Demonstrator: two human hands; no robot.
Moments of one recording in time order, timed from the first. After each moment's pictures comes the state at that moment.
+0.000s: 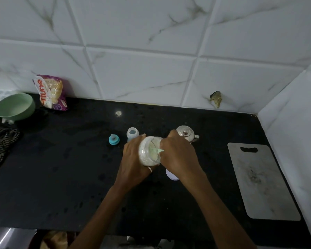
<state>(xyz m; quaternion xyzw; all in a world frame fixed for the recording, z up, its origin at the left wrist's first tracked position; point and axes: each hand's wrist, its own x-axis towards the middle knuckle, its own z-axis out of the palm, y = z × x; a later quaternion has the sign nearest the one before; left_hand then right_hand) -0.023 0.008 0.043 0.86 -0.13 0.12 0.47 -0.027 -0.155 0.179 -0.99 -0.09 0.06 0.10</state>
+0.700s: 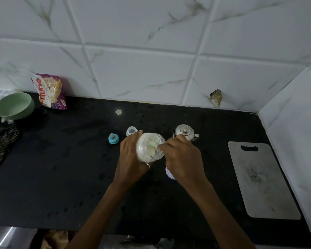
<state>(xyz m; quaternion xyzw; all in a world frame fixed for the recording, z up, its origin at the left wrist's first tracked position) -0.020 0.012 0.033 0.89 -0.11 0.15 0.41 -0.040 -0.178 0.141 -0.95 -0.20 -0.19 0.16</state>
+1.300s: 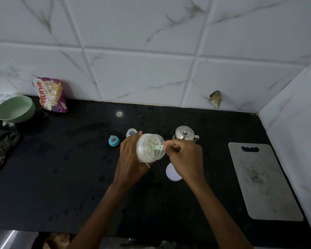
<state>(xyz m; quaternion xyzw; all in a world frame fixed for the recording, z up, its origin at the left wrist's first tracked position) -0.014 0.012 0.045 0.90 -0.10 0.11 0.40 -0.034 -0.175 0.147 -0.88 0.05 -0.06 0.46</state>
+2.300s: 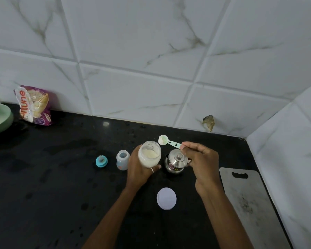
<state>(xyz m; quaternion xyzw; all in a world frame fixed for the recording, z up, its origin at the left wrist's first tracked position) 0.065 -0.040 0.011 0.82 0.00 0.07 0.57 0.031 -0.207 0.180 -0.71 0.26 -0.05 0.65</state>
